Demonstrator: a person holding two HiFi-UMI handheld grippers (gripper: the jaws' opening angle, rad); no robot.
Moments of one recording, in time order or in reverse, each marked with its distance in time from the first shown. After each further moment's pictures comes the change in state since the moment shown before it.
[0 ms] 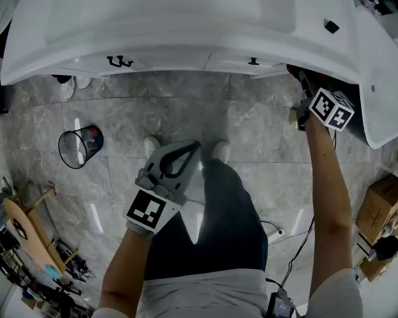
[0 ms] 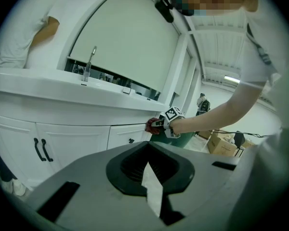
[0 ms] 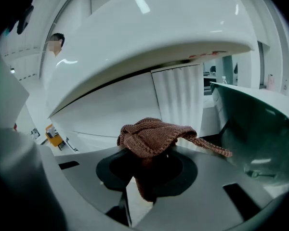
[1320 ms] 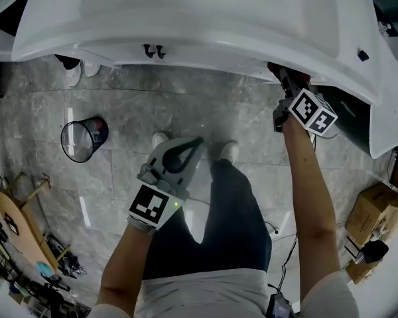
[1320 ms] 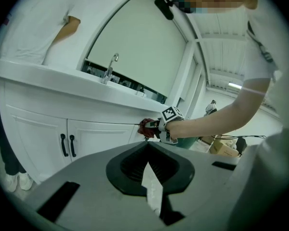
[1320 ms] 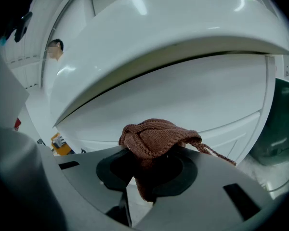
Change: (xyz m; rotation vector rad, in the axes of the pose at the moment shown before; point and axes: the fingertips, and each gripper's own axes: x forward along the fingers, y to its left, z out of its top) left arm -0.071 0.082 -0.017 -0.058 -0.048 0.028; right arm 0.051 0.183 -0.011 0.083 -0.039 0.061
